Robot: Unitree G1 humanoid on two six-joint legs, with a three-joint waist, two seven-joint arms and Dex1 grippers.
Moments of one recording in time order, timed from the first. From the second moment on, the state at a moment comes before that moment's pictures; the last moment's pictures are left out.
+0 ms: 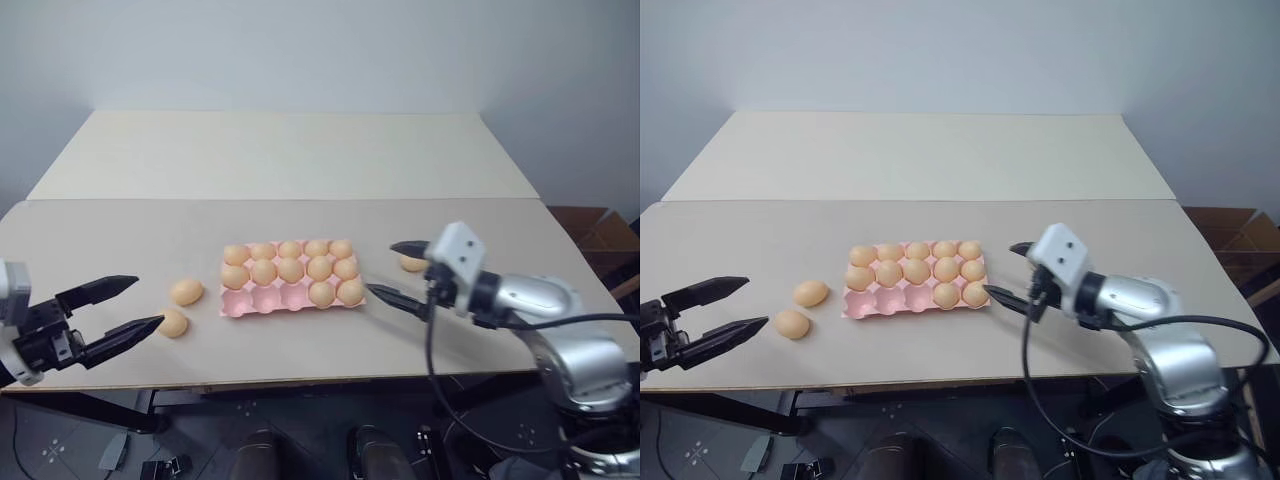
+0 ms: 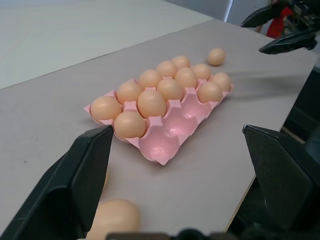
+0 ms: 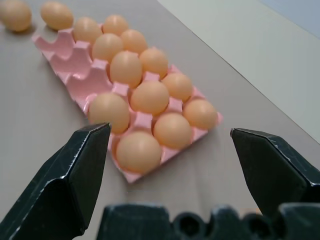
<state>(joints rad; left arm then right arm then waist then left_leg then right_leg) 0.31 0.87 0.82 -0.39 -0.84 0.61 -1.16 -0.23 -0.70 -0.11 -0.56 0.38 0.63 0.85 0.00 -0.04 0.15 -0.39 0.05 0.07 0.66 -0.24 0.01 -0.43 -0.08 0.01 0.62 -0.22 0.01</state>
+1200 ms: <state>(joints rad) 0.27 0.90 0.74 -0.38 -0.77 0.53 -1.19 -0.57 -0.53 0.10 0.35 0.02 0.19 0.71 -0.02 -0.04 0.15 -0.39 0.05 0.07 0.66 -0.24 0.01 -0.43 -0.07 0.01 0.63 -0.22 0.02</state>
